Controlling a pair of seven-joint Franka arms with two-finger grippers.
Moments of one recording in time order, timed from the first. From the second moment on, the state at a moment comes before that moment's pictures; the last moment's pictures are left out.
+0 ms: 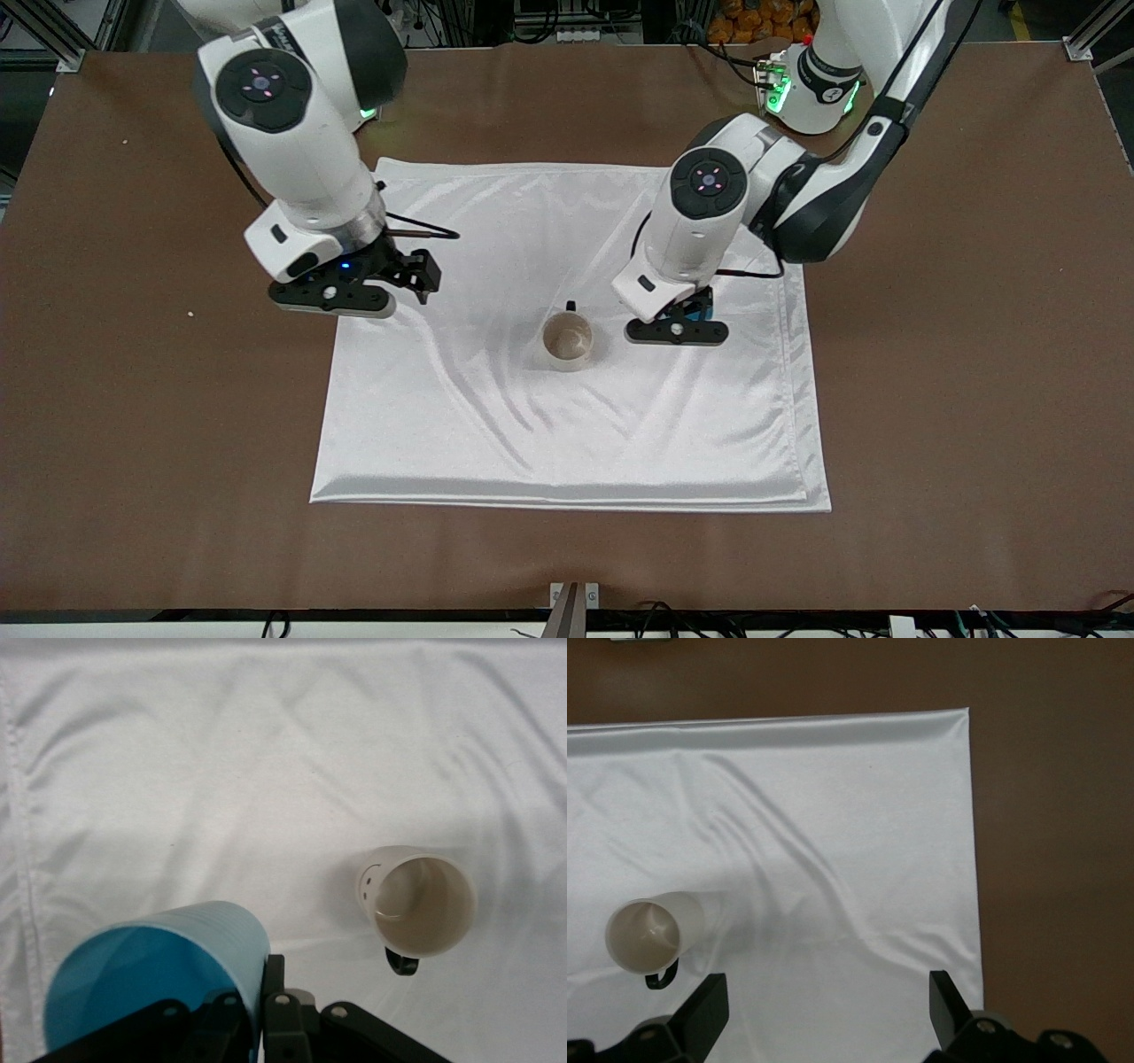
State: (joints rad) left arm -0.24 0.53 -0.50 -1.46 0.25 1.95 -0.74; right arm 0.20 0.26 0.31 -1.49 -0.16 1.78 0.60
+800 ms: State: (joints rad) left arm -0.39 0.76 -0.49 -1.38 0.26 2.21 -0.90; right arm 0.03 0.13 0.13 -1.44 -0.04 1.64 0.16
